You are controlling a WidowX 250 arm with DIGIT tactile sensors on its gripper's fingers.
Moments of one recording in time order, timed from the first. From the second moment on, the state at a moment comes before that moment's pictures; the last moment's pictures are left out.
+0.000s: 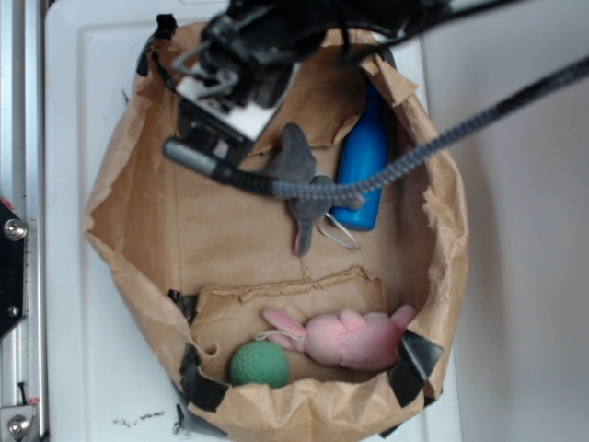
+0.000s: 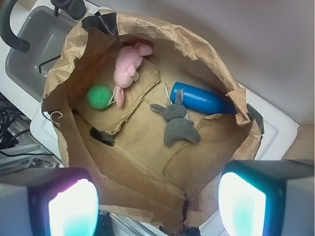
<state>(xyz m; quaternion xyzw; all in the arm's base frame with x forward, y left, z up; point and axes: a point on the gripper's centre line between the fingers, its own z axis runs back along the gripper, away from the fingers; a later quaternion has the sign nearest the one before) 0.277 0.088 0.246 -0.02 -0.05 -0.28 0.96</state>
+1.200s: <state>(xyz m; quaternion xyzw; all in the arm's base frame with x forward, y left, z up) 0.287 0.072 0.130 0.01 -0.09 -0.30 0.95</state>
